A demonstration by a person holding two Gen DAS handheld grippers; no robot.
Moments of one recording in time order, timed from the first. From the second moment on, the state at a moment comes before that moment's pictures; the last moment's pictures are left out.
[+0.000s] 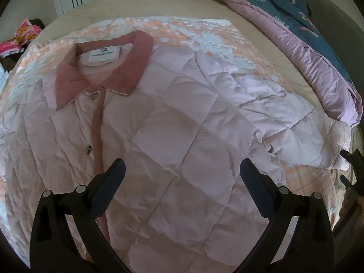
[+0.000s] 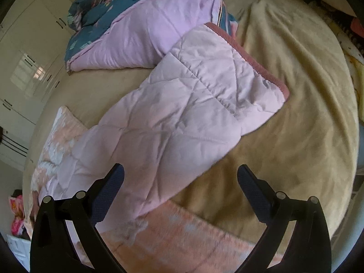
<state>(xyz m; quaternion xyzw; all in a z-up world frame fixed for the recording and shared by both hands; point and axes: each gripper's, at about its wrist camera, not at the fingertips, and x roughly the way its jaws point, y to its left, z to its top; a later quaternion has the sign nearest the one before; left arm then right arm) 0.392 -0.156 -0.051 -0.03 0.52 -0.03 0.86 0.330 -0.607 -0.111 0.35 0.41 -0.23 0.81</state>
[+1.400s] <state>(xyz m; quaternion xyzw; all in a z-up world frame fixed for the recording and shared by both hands) 0.350 -0.051 0.050 -0.04 0.44 0.00 0.90 0.337 -0.518 0.064 0.25 0.23 -0.08 0.94</state>
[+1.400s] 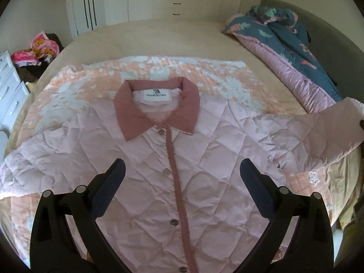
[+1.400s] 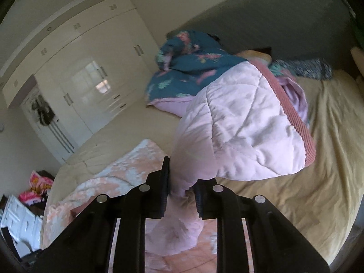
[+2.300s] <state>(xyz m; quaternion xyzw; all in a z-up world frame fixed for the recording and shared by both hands) 0.313 0.058 0.085 -0.08 0.40 0.03 0.91 0.339 -0.341 0.140 0.14 0.21 0.05 0.97</state>
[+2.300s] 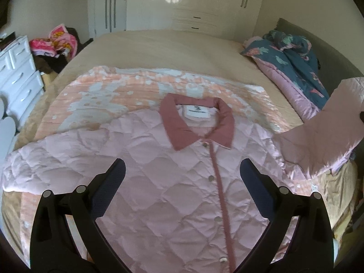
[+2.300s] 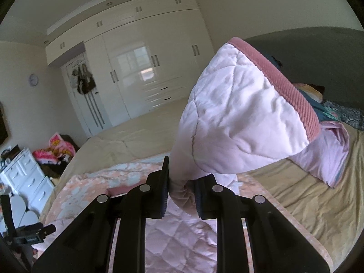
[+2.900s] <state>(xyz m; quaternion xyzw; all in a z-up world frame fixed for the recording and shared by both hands) 0.300 0.127 0.076 -0.12 0.40 0.06 0.91 0.346 -0.232 0.143 0.11 0.22 0.12 0.96</state>
